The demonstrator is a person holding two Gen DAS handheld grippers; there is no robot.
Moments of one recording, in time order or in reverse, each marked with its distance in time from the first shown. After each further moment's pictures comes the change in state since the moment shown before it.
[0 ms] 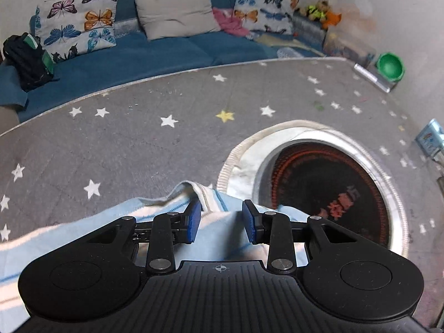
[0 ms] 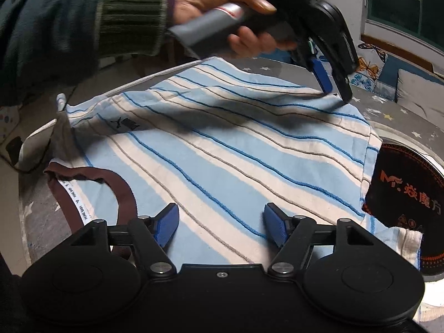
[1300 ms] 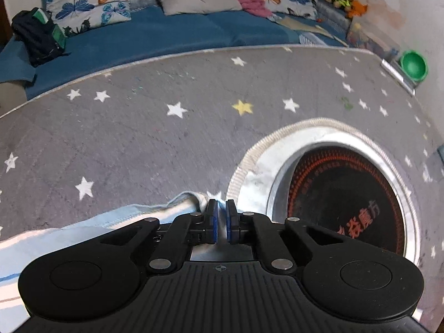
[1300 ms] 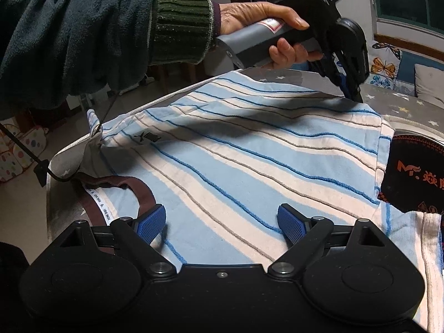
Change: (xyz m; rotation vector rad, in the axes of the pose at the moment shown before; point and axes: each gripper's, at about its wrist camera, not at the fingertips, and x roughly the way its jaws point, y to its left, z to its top) left arm 0.026 0.005 0.019 -0.074 0.074 0.051; right arm -0.011 -0.014 -0.015 0.058 -0.076 0.136
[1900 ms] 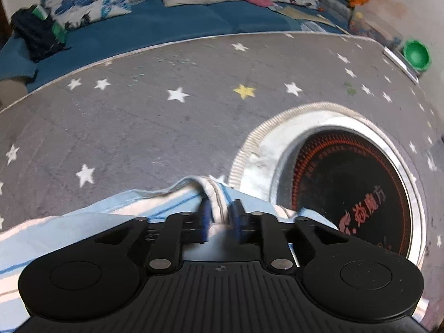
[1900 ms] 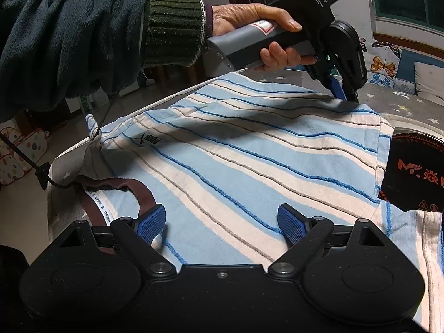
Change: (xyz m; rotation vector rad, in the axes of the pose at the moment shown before) left arm 0.008 -0.009 -0.010 0.047 0.044 0.009; right arm 0.000 0.000 0.000 0.008 -0.005 0.003
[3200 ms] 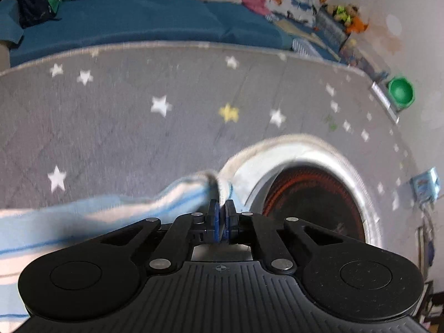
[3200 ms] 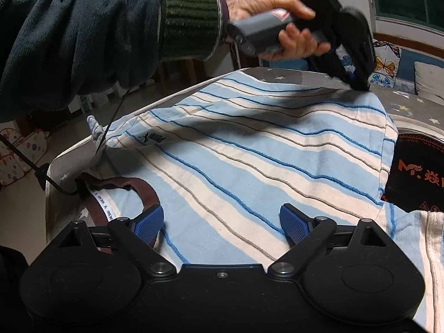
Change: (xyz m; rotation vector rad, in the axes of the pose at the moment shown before) left arm -0.005 0.026 0.037 -0.218 0.003 -0.177; right arm 0.001 0.004 0.000 0.000 0.000 0.000
